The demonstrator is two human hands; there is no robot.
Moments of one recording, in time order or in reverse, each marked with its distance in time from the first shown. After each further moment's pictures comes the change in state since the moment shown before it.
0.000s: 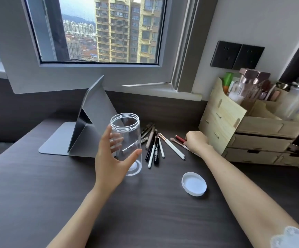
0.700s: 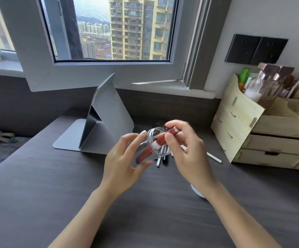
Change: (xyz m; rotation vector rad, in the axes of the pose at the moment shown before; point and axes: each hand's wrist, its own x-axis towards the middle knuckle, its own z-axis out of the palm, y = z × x) left_hand -0.005 0.008 -0.006 0.452 -0.138 0.433; right_hand -0.159 -0.075 -0.063 1.127 0.423 -0.509
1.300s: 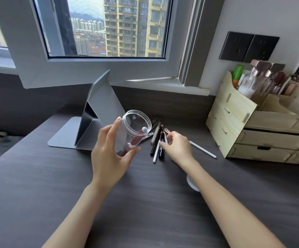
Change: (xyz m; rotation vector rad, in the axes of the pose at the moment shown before) left_hand 0.004 -0.002 -0.010 -0.013 0.168 -0.214; right_hand 0.034 0.082 0.030 -0.499 -0.154 0.540
